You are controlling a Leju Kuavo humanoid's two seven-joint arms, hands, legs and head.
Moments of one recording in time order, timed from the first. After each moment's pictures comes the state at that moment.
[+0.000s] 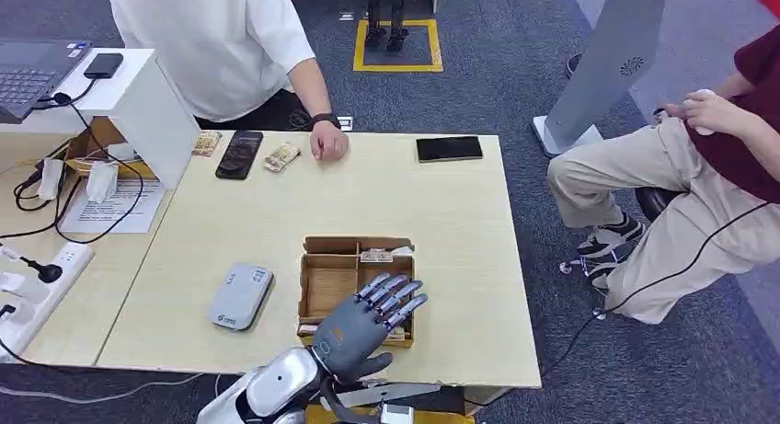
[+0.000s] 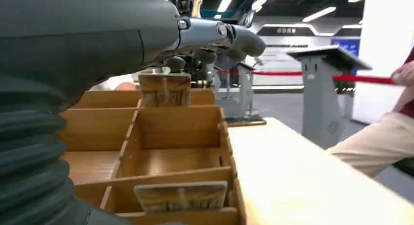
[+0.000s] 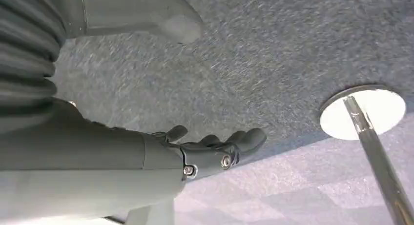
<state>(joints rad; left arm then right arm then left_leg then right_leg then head) -0.25 0.04 -0.92 -1.32 -1.19 0.29 -0.15 0.18 0.32 -0.92 -0.85 0.61 -0.69 -0.20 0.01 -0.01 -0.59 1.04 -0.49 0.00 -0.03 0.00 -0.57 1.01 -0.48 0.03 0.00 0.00</state>
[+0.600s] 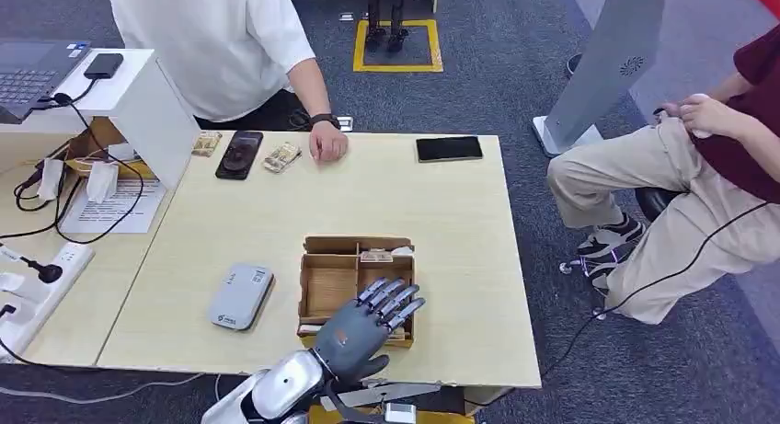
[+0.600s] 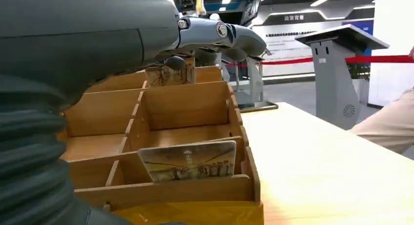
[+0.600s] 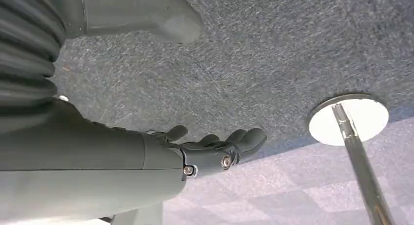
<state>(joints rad) -0.25 0.03 -0.92 -1.26 -1.23 0.29 -0.11 0.28 0.34 -0.76 -0.98 0.60 -0.69 -0.13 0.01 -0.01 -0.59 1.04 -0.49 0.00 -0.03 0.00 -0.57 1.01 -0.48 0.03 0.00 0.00</state>
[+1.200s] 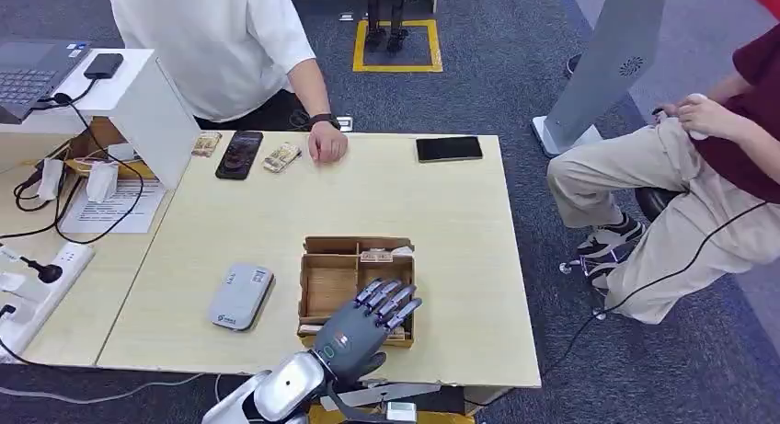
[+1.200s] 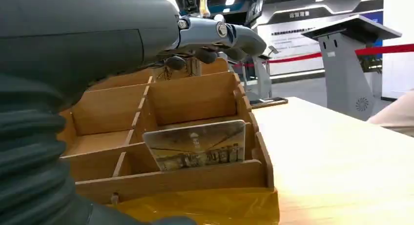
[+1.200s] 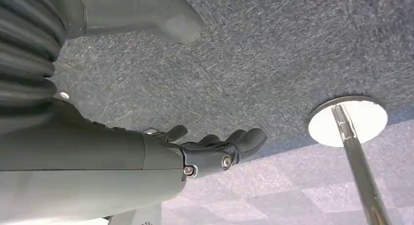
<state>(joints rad) -0.25 0.02 -0.92 -1.24 -1.29 0.29 -0.07 0.31 0.34 -0.71 -1.02 0.61 -0.69 -0.09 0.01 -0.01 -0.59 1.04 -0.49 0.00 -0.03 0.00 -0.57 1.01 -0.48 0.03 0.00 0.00</state>
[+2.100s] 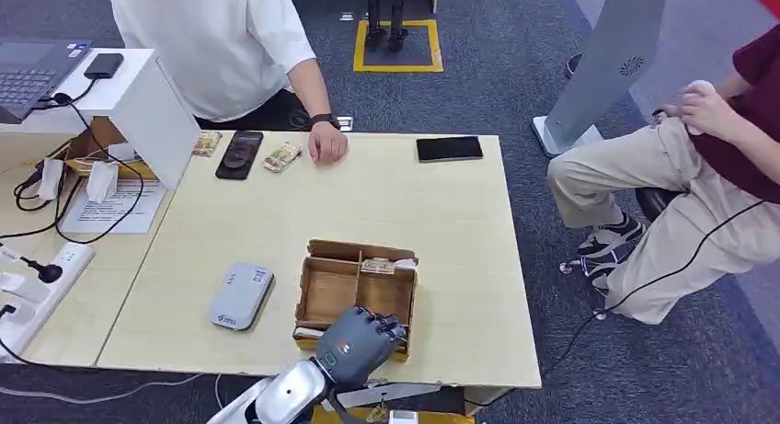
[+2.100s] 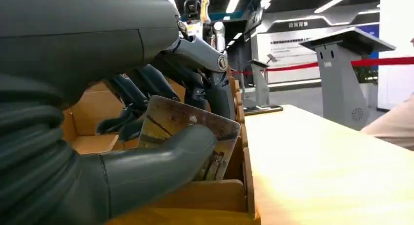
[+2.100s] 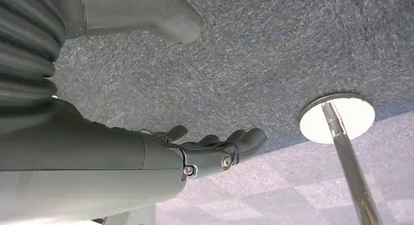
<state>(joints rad) -0.23 0.01 -0.92 -1.23 -1.29 0.37 -0.08 0.28 0.34 -0.75 -1.00 0.59 -0.69 -0.16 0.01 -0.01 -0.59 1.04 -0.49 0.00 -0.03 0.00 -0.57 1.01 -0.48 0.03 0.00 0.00</state>
